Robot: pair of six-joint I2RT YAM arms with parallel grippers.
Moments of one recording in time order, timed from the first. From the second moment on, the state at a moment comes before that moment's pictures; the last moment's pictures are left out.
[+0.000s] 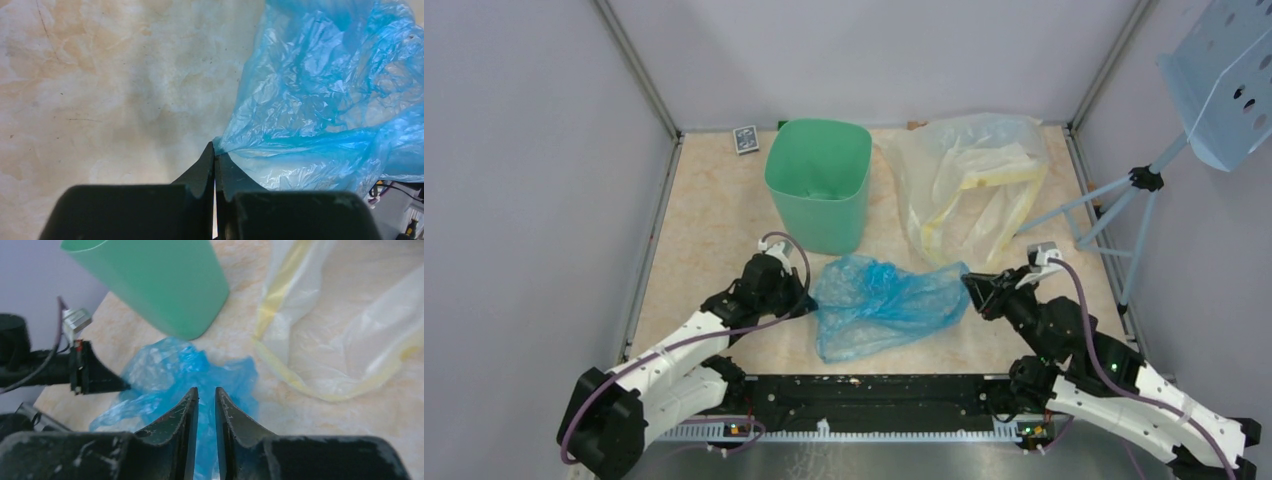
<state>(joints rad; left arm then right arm) -0.53 0.92 0.40 -0.24 0.17 -0.72 1.05 0.20 0.53 -0.50 0.63 0.54</state>
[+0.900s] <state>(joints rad) -0.53 0.83 0.60 -0.44 0.25 -0.62 0.85 1.13 0.79 -0.42 0.13 0.45</state>
